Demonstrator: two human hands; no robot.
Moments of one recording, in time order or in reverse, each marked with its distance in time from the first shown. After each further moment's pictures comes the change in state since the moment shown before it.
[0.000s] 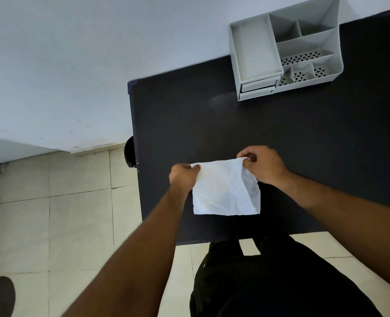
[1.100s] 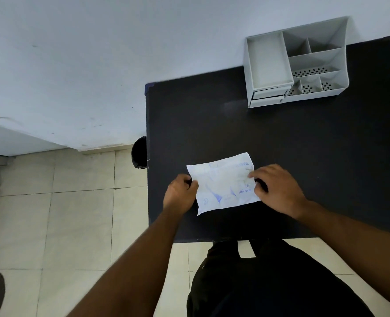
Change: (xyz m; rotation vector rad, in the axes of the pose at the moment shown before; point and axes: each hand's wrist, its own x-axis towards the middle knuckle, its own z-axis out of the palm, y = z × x) left_hand -0.024 -0.065 -0.032 0.250 0.053 0.289; right_hand -0.054 0.027 0.009 -0.425 0.084 -0.396
